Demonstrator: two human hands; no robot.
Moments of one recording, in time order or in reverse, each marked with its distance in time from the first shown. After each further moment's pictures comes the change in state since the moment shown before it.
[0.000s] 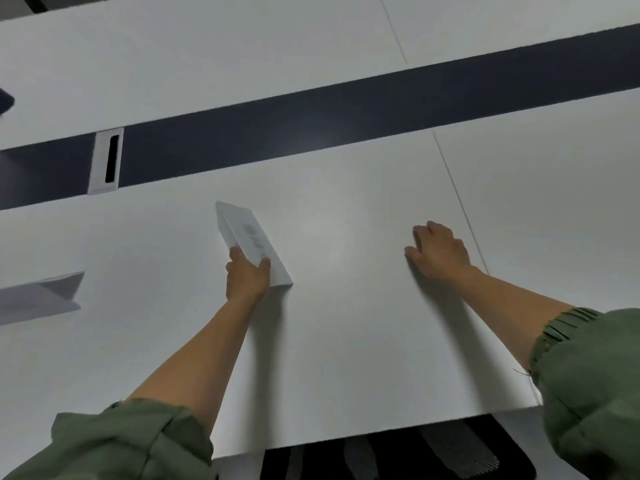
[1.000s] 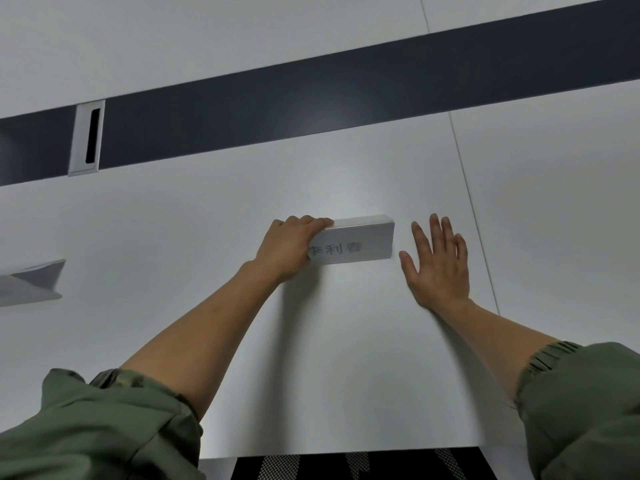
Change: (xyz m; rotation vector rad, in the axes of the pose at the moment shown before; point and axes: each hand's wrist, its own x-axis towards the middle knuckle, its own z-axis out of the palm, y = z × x) left_hand 0.005 0.098 0.056 0.776 -0.265 0.786; right_hand 0.016 0.026 0.054 -0.052 0.218 -0.067
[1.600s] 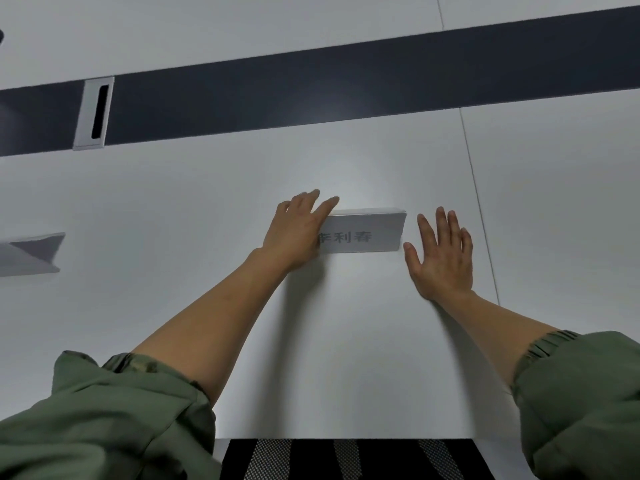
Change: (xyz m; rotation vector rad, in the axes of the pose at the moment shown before) left_hand -0.008 0.006 0.009 0.086 0.070 -0.039; right_hand 0.001 0.000 0.000 0.006 -0.016 0.006
